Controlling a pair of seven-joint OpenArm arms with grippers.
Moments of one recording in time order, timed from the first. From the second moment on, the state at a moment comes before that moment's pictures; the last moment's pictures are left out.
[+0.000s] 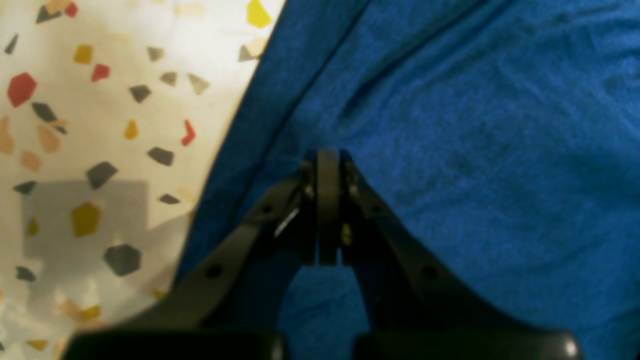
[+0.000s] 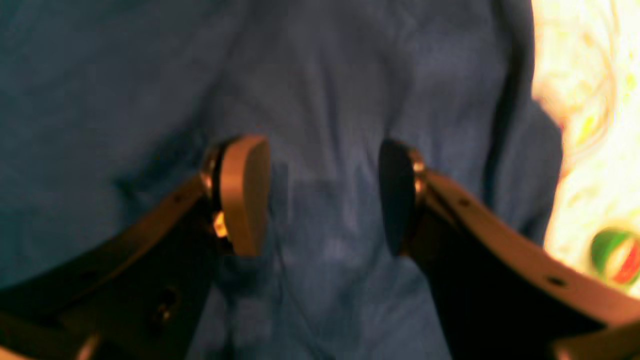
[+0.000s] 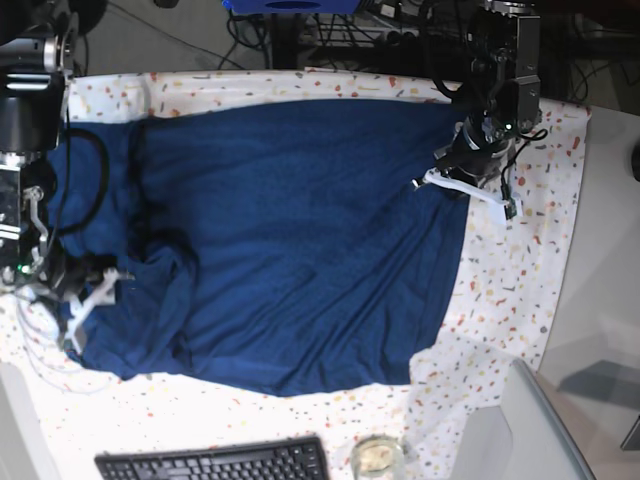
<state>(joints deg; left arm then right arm) 16.0 -8.6 -6.8 87.5 -28.6 10.8 31.6 12.9 15.6 6.5 68.3 12.2 17.9 -49.7</state>
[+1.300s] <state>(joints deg) 16.1 -9.5 -6.8 85.0 -28.6 10.7 31.8 -0.9 9.2 5.6 86.7 12.3 22.6 -57.1</state>
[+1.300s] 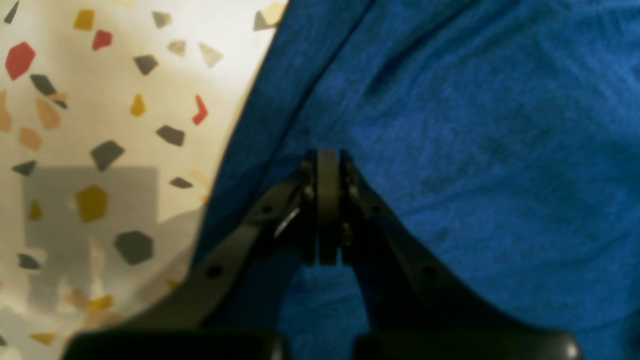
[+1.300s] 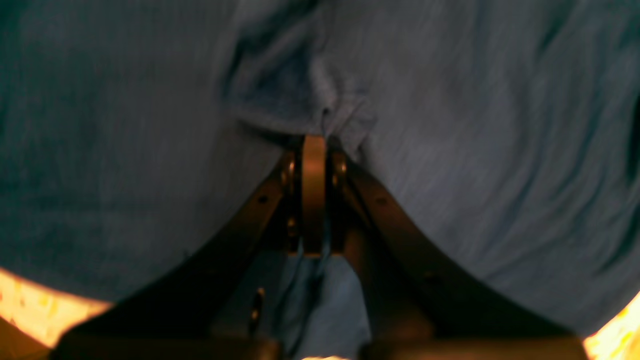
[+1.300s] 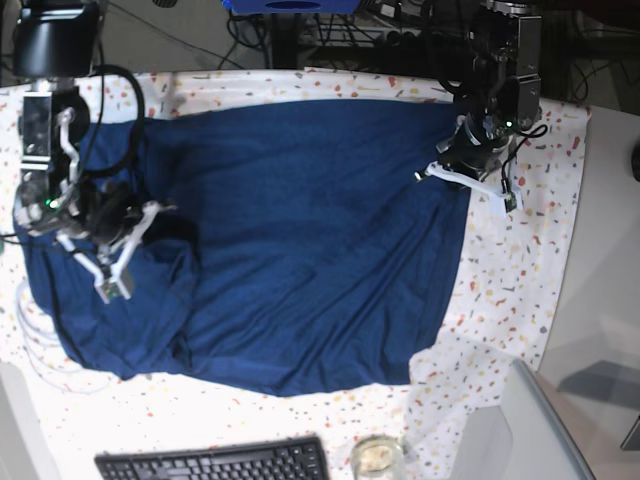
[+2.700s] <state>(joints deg) 23.2 -11.0 -14.9 95.3 -28.6 10.6 32.1 33.5 5.1 1.8 25.0 2.1 22.8 -24.9</state>
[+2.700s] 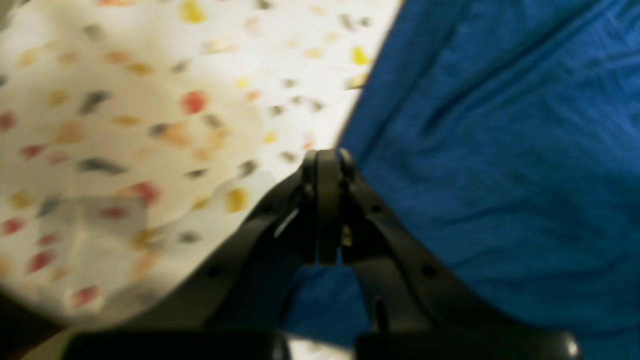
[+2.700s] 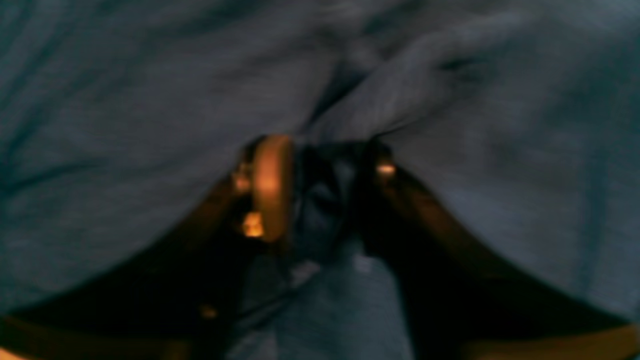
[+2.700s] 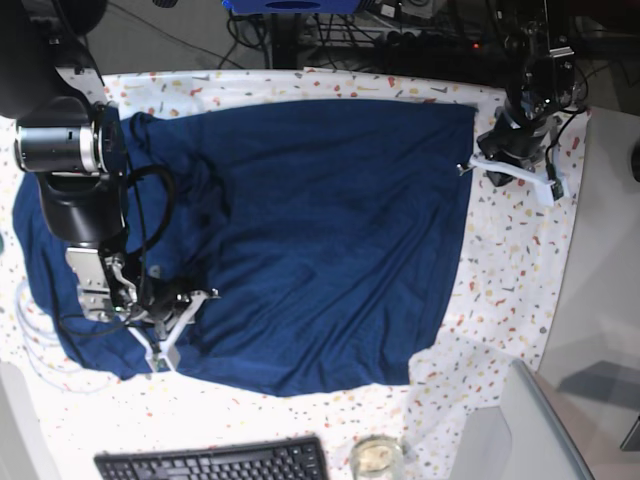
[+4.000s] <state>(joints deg) 30.8 -11.1 -34.2 96.2 -28.4 9.8 32.0 3.1 -5.9 -34.4 85.7 1.9 24.9 -52.7</state>
